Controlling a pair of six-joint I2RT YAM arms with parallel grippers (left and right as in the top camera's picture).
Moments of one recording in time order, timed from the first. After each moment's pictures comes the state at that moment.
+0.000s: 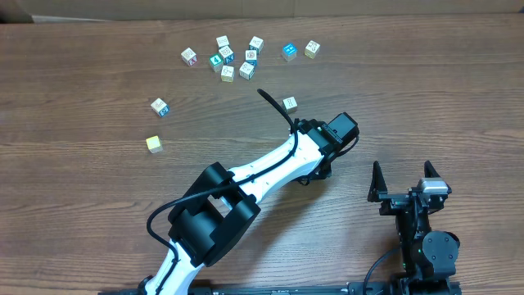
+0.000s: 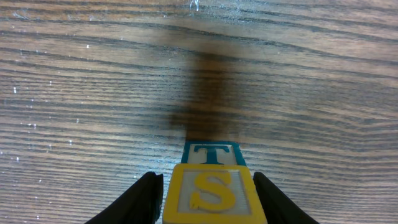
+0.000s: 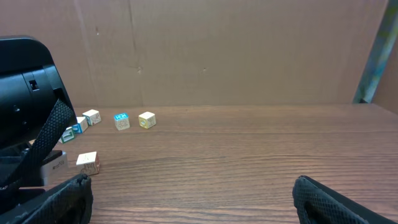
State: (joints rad) left arm -0.87 2.16 1.66 -0.97 -0.13 -0.94; right arm 0.06 0.01 0.02 -0.03 0.05 0.02
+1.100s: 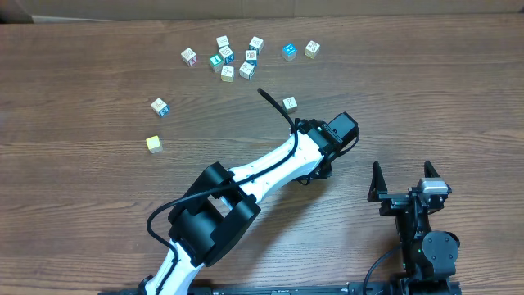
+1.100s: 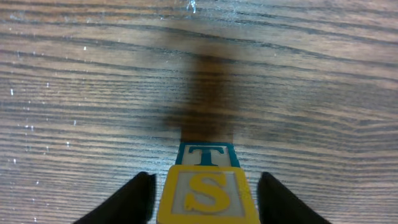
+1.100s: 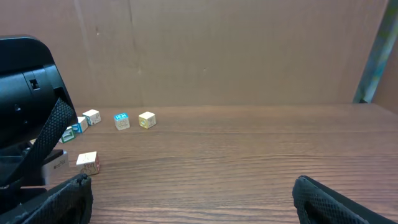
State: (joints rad) left arm -0.87 2.16 1.66 -0.96 -0.13 -0.94; right arm 0.06 0.01 0.02 -0.03 0.05 0.02
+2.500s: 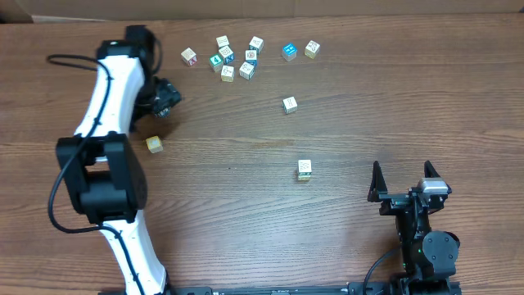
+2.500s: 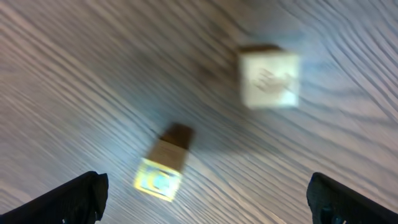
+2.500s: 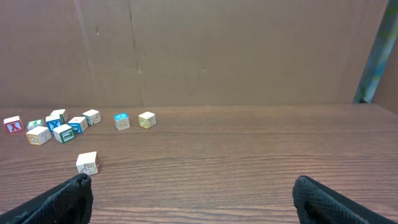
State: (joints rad) left arm 0.05 2.16 1.86 -1.23 -0.14 -0.68; right arm 0.06 0.01 0.02 -0.03 0.05 0.02
